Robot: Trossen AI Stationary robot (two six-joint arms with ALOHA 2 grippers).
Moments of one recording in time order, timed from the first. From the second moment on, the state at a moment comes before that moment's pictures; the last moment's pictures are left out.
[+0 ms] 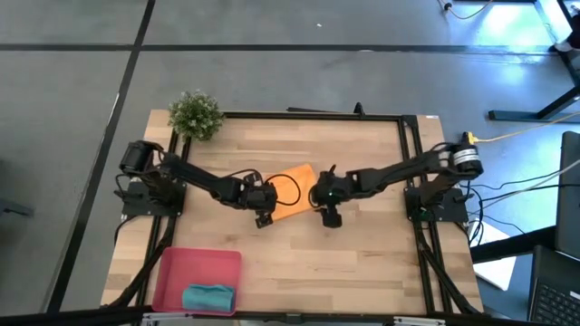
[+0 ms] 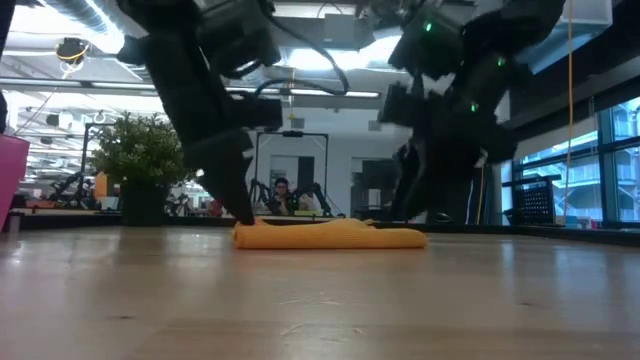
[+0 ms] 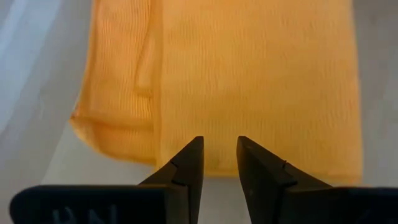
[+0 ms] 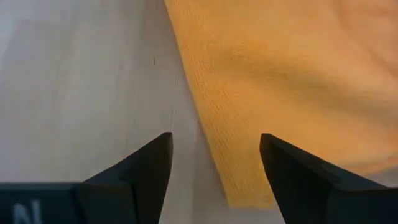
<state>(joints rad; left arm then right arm) -0.14 1.70 0.90 -0.34 -0.35 -0.41 0.04 1.67 0.84 -0.15 0.01 -0.03</state>
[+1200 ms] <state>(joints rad) -0.15 1.64 0.97 -0.37 -0.38 -0.41 -0.09 1.62 0.84 -0.11 0.09 -0.06</state>
